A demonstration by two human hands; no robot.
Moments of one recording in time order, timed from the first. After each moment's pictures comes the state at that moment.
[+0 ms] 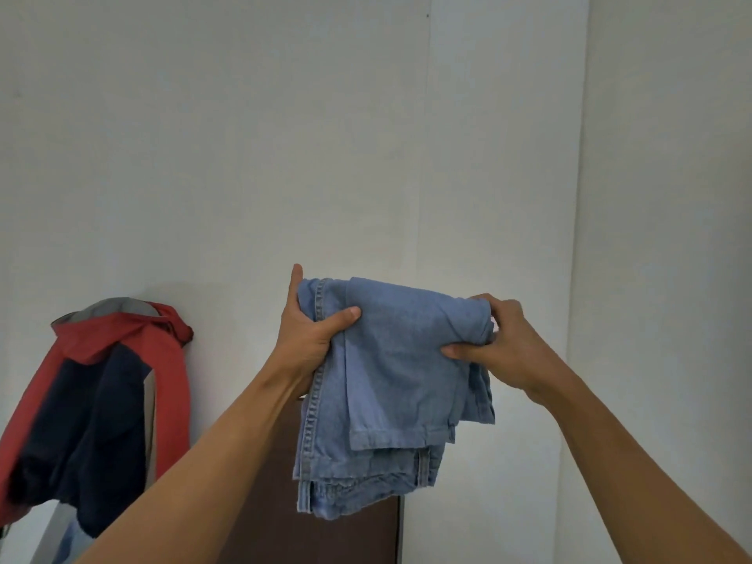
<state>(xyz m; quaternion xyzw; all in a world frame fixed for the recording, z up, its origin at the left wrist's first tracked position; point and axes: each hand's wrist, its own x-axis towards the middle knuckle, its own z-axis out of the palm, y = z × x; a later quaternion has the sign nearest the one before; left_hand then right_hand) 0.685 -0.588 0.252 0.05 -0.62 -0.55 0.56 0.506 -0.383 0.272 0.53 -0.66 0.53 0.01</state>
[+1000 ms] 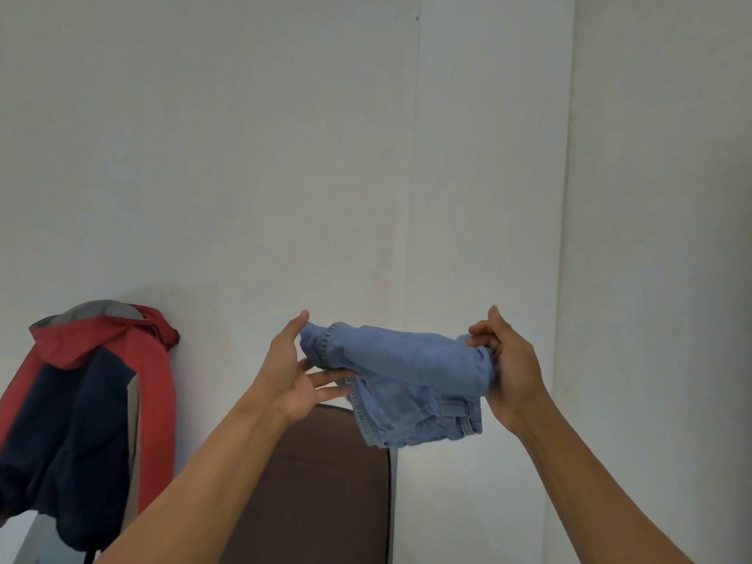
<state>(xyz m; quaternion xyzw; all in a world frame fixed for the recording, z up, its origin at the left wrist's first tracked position) 0.693 -0.575 0.236 0.18 -0.44 -0.81 0.35 0.498 -0.396 0.242 0.36 -0.44 0.80 -0.17</state>
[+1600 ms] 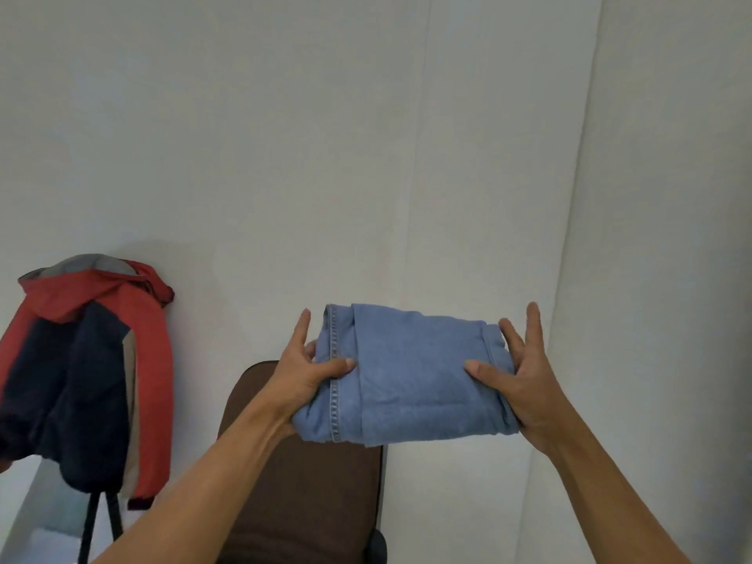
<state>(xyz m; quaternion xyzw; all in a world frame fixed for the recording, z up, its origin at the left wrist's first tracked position) 0.677 -0.589 0.165 0.13 -0.61 -0.68 0.39 0.482 -0.369 0.185 0.43 -0.60 0.66 -0.09</state>
